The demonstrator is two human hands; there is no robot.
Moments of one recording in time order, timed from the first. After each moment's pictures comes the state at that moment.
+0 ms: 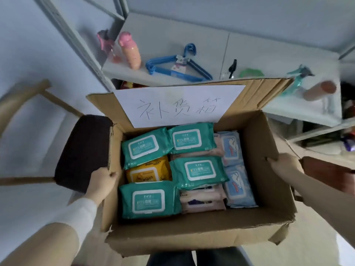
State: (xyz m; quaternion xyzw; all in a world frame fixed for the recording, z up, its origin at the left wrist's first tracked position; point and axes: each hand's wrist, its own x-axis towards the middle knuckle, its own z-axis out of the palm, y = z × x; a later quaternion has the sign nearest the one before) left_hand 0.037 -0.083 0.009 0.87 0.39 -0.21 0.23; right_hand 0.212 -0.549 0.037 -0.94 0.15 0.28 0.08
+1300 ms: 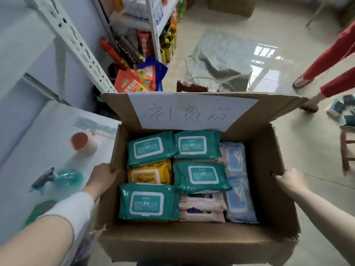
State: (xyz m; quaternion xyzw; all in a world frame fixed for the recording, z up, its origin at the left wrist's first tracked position) left_hand 0.485 -0.780 -0.007 0.87 -0.40 -0.28 -0.04; right_hand 0.010 -0.936 0.014 -0.54 0.79 0.12 0.27
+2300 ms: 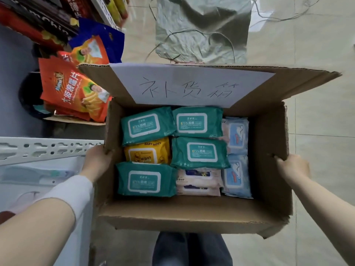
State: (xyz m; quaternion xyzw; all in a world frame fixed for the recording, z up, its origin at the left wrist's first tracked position) left_hand 0.559 -1.042 -0.210 0.83 -0.46 -0.30 -0.09; right_hand 0.080 -1.069 -0.191 -0.39 0.87 0.16 0.26
